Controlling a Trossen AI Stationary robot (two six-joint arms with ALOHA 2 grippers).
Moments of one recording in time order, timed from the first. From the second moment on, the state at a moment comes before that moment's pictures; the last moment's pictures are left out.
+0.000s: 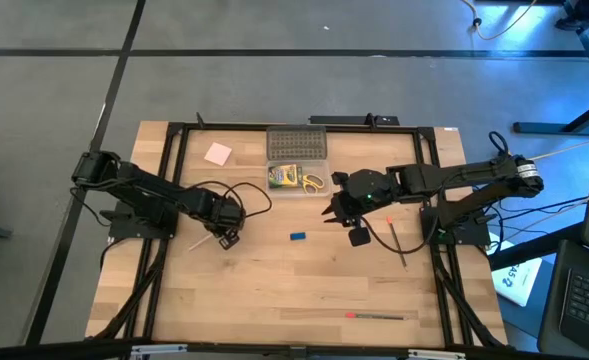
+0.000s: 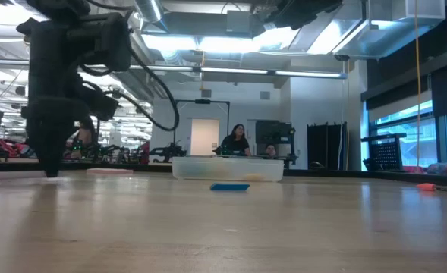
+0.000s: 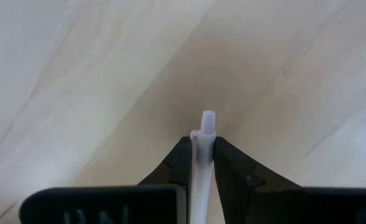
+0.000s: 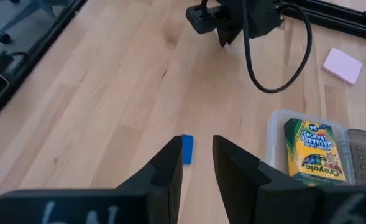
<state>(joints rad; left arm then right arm) -0.12 1.41 0.66 -0.75 -0.08 -0.86 0.11 1.36 1.19 -0.55 -0.06 -0.19</state>
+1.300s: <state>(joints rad) 0.16 1.51 1.07 -0.18 -0.15 -0.03 0.11 1.28 1.19 -0.63 -0.08 -0.16</state>
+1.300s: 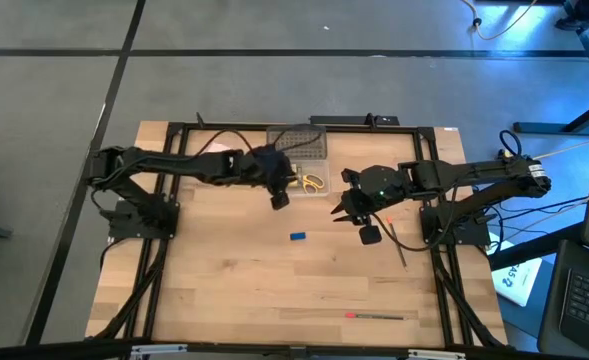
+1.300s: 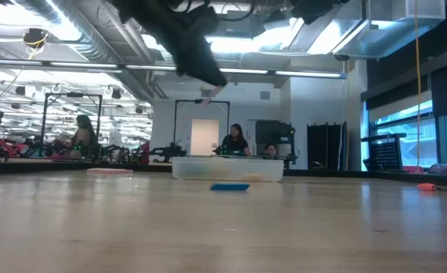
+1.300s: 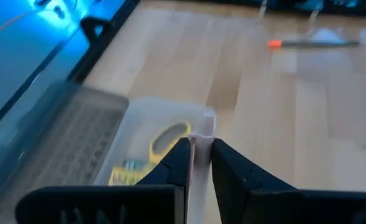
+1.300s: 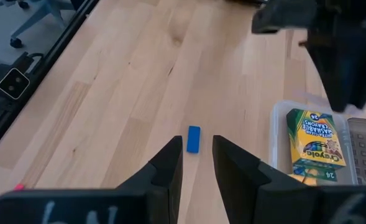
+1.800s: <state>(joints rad) 0.21 1.69 1.07 -0.12 -0.12 0.04 0.11 1.28 1.19 -0.63 -0.08 -0.16</state>
